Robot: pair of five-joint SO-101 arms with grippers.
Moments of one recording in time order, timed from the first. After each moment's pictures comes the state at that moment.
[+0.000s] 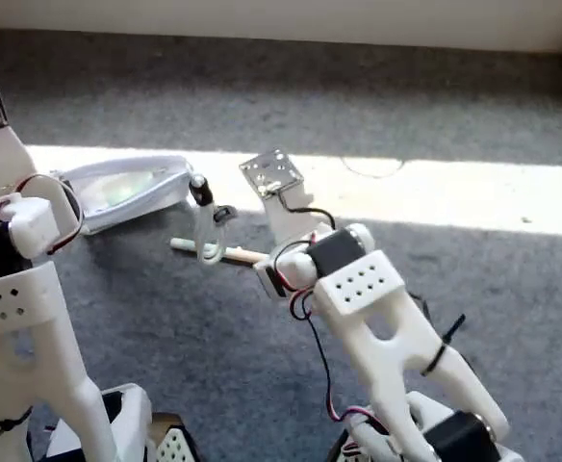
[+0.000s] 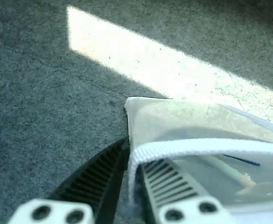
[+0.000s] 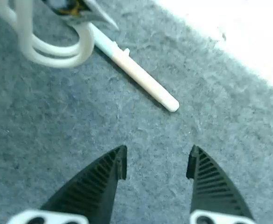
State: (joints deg) left arm -23.6 -36.5 13.6 82.3 11.5; right arm -34.9 -21.8 33.2 67.0 5.0
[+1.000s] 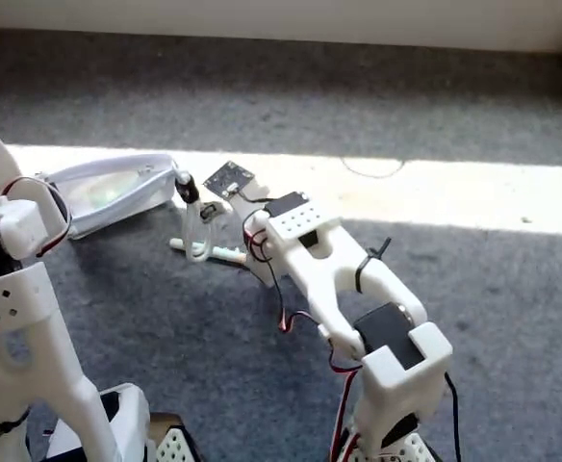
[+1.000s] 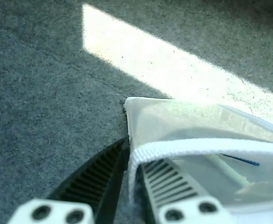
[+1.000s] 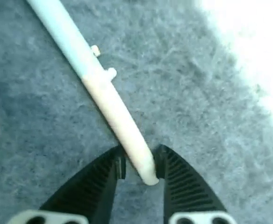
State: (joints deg) left arm -26.8 -36.5 13.6 82.3 11.5; right arm -33.1 13.6 15.8 58.3 23.8
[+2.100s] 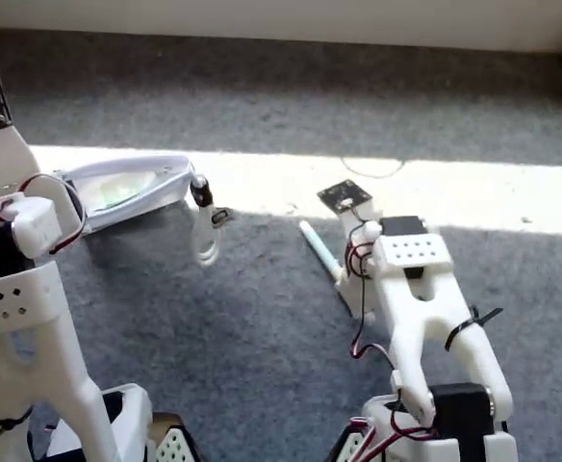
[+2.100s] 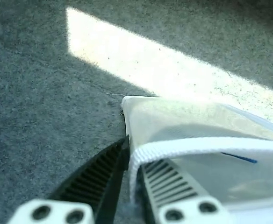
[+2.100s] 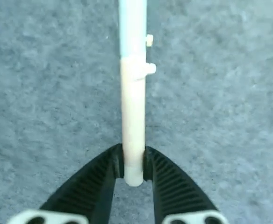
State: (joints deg) left arm -22.8 -36.5 13.6 82.3 11.5; right arm -9.7 -15.8 40.8 71.0 26.1
